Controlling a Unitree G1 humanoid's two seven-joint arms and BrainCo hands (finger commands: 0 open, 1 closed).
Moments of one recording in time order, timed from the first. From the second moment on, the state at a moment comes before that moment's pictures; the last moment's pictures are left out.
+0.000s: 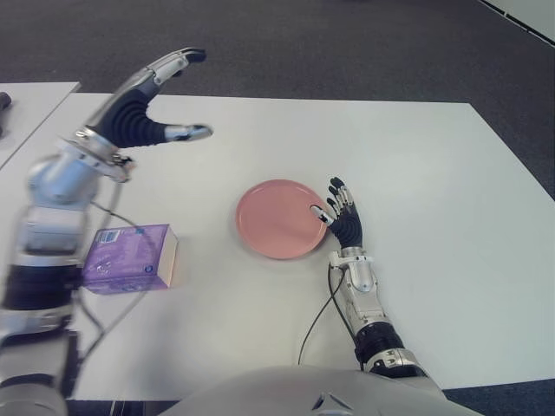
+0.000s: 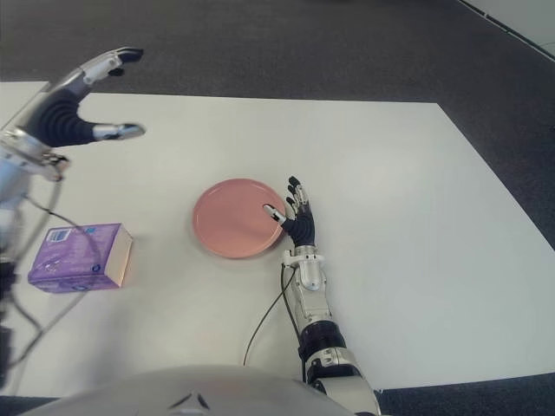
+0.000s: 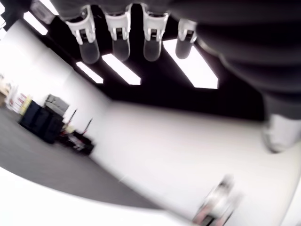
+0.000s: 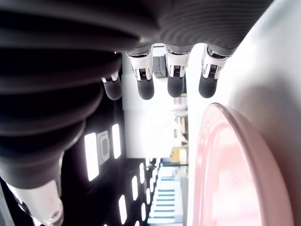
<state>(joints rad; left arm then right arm) -0.28 0.79 0.17 -0.15 0.17 -0.30 -0.41 -0.13 0.06 0.01 0.63 -0.03 -0.58 -0.04</state>
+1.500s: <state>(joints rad) 0.47 1.04 0.78 -0.39 0.23 -0.54 -0.78 -0.28 0.06 -0.03 0.85 0.02 -0.63 0.05</state>
